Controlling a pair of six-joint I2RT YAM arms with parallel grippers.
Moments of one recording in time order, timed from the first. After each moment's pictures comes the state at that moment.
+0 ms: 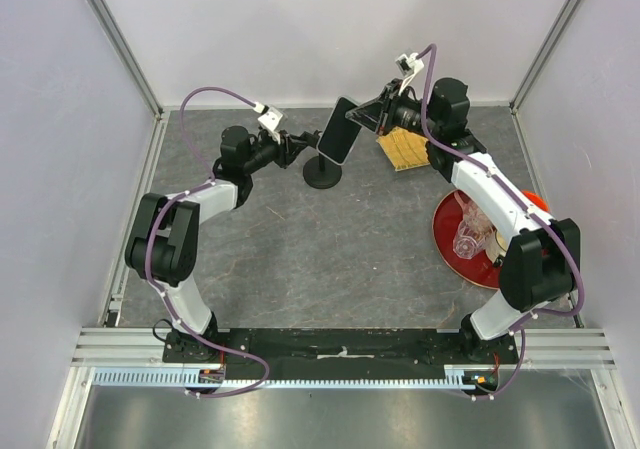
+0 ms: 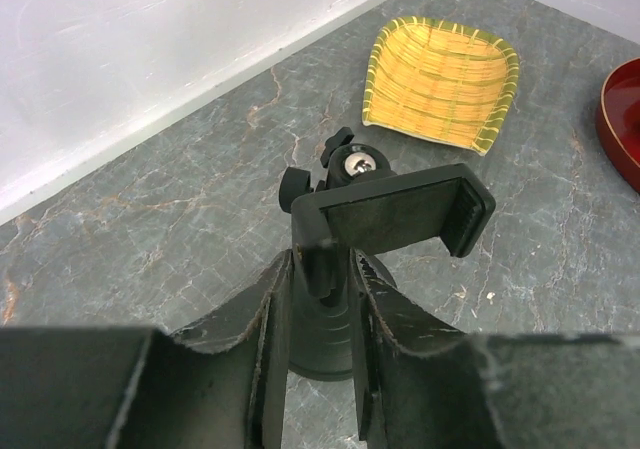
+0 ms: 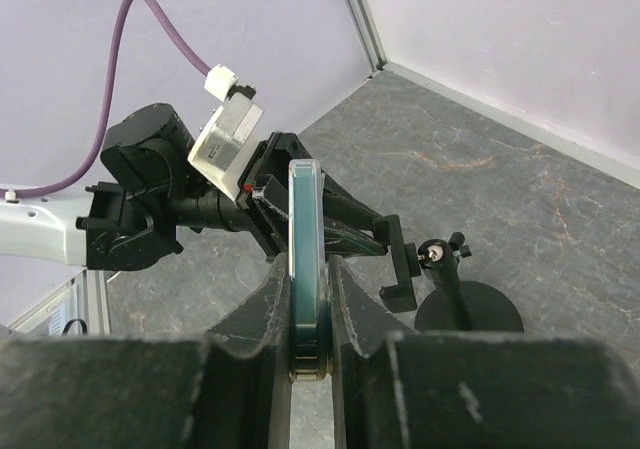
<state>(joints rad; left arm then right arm) -0.26 1.78 1.02 0.68 0.58 0.03 0.31 1.61 1.38 0.26 -0.72 0.40</state>
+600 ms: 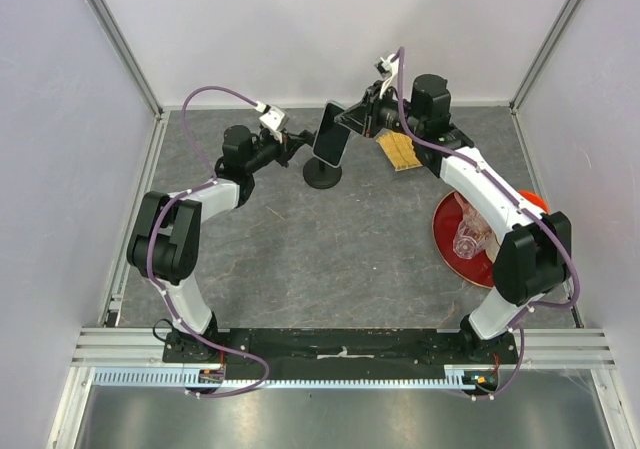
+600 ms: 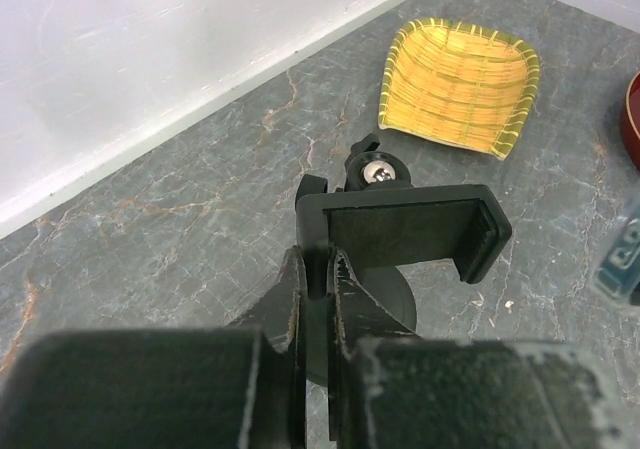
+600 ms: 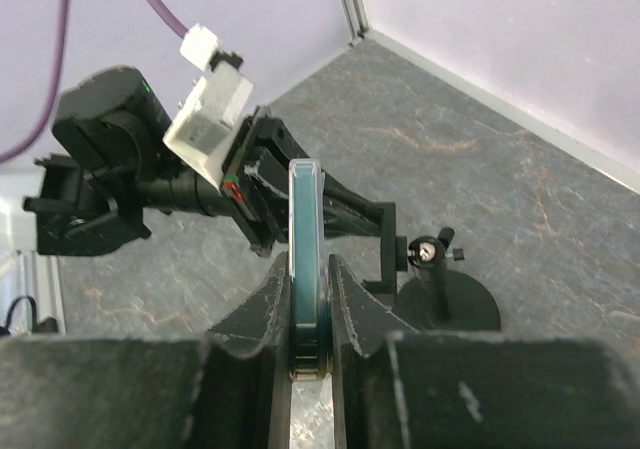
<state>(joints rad) -0.27 1.80 1.03 0.69 0.54 0.05 0.38 1.65 1.47 0.12 -0.66 0.26</state>
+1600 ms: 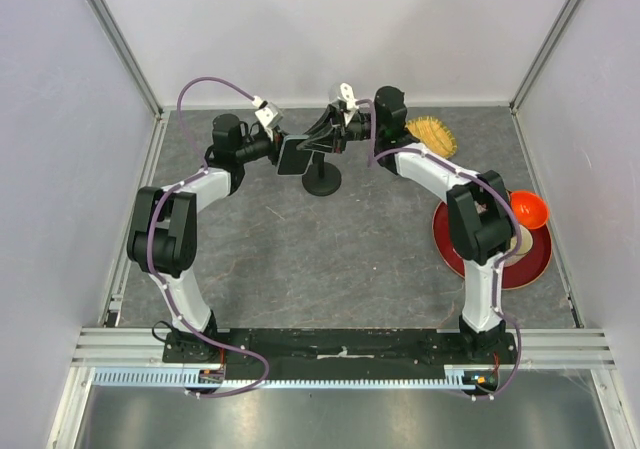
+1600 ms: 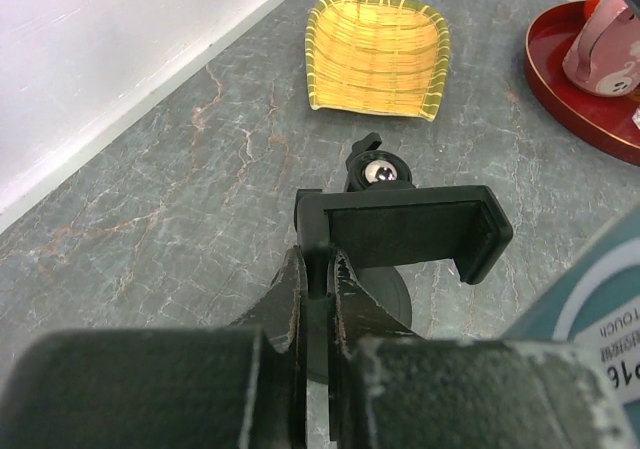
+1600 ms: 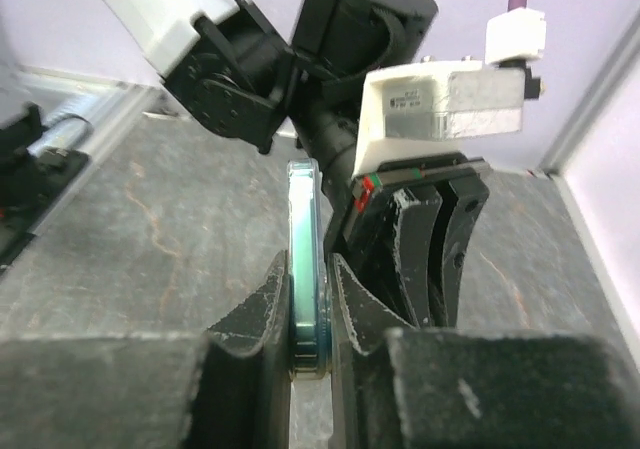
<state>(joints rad) -0.19 1.84 1.14 0.55 0.86 0.12 0.47 2.01 1.57 0.54 -1.20 -0.05</state>
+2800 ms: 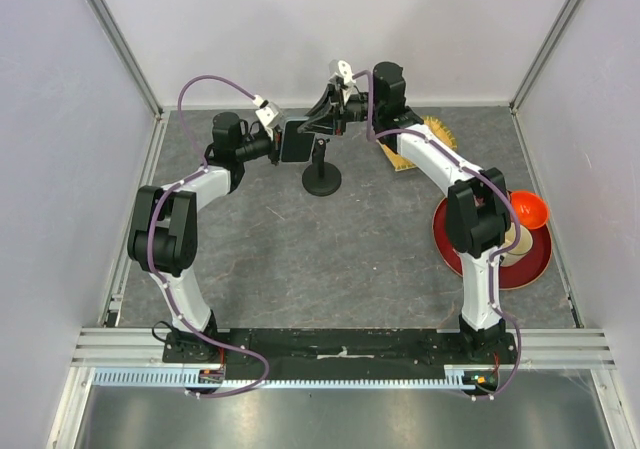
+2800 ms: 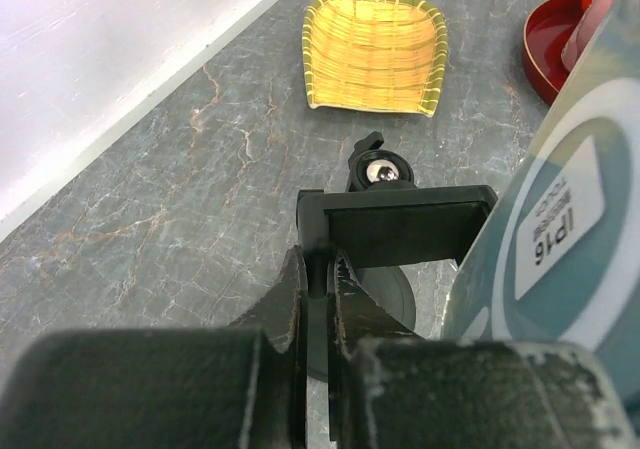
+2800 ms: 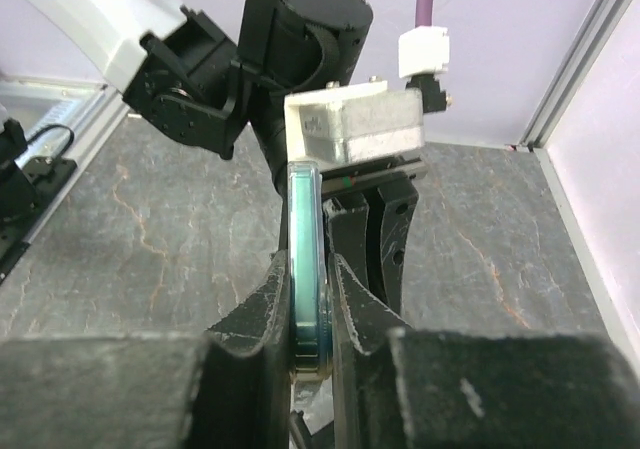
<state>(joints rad) -0.18 1.85 1.16 0.52 0.89 0.15 0.43 2.11 1.85 0.32 -1.21 -0.01</state>
